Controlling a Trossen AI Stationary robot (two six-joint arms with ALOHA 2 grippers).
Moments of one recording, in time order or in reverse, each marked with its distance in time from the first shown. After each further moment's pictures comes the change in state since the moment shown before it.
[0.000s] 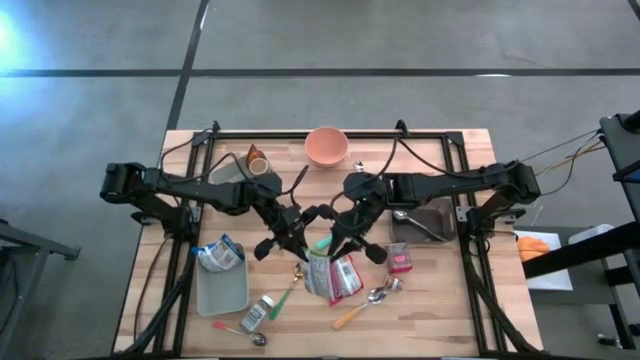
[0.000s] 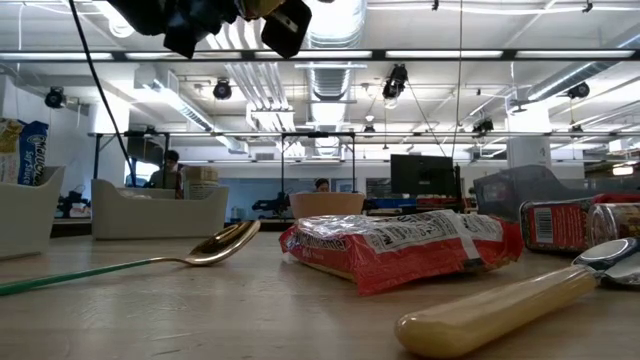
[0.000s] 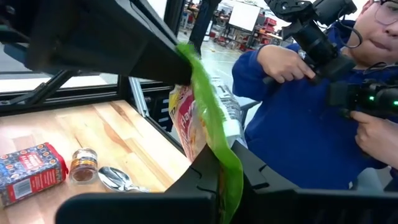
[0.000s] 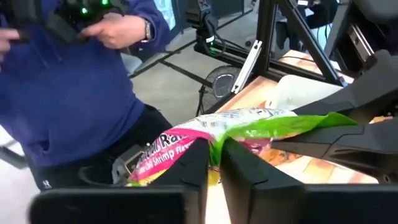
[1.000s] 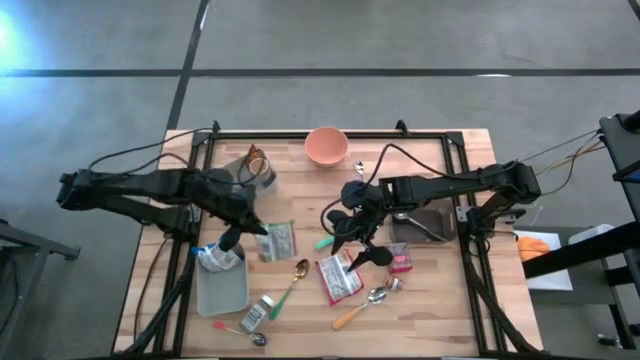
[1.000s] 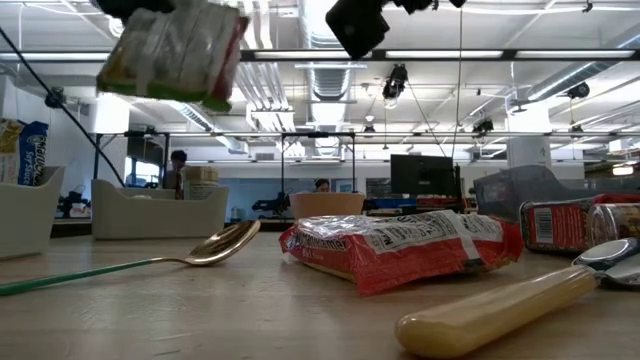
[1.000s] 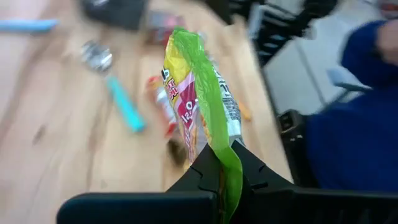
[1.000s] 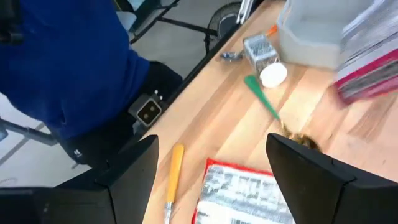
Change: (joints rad) left arm -0.037 -0.554 0.000 -0.979 -0.581 -0.181; right arm -0.003 -0.001 -0.071 -0.200 0.039 0.014
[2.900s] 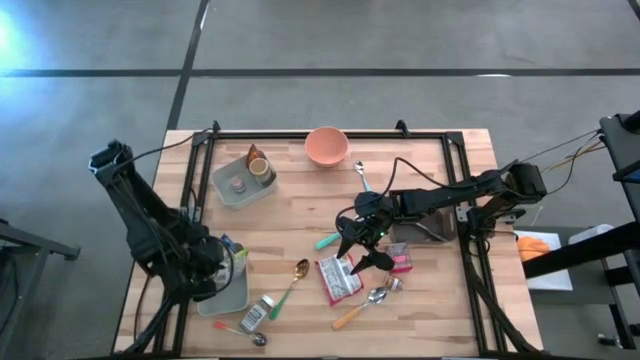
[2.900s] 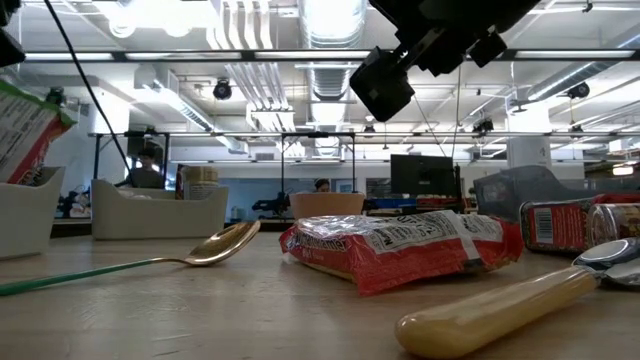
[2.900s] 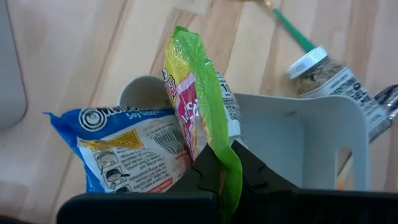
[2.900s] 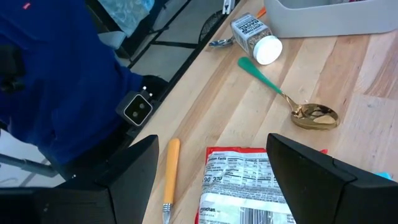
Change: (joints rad) left arm -0.952 0.182 0.000 -0.542 -0.689 -0.931; right arm 0.000 -0.046 -0.371 0.467 0.018 0.214
